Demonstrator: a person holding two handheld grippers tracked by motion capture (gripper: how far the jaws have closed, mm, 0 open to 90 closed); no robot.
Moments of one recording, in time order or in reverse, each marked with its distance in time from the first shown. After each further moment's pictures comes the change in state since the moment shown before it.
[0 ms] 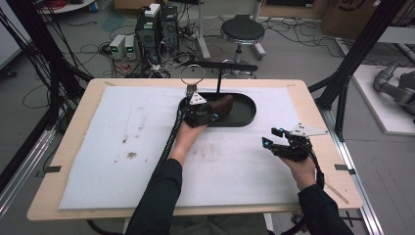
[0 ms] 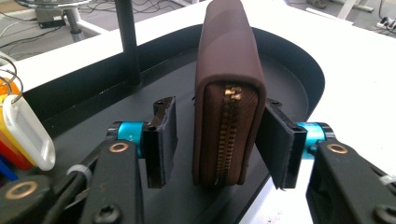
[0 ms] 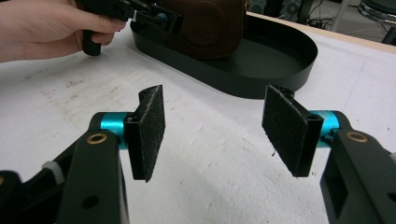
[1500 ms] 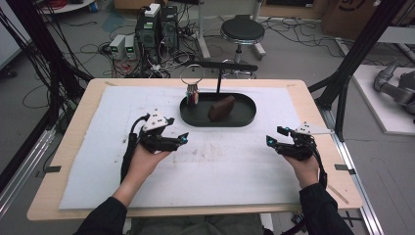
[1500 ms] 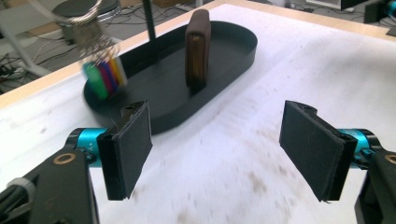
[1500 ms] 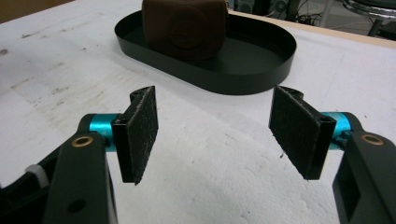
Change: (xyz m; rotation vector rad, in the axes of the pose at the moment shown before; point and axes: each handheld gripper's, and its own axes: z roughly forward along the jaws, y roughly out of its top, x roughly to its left) left arm -0.033 -0.024 -0.179 -0.020 0.047 0.092; right arm -0.012 -0.003 -0.006 -0.007 -0.035 0.051
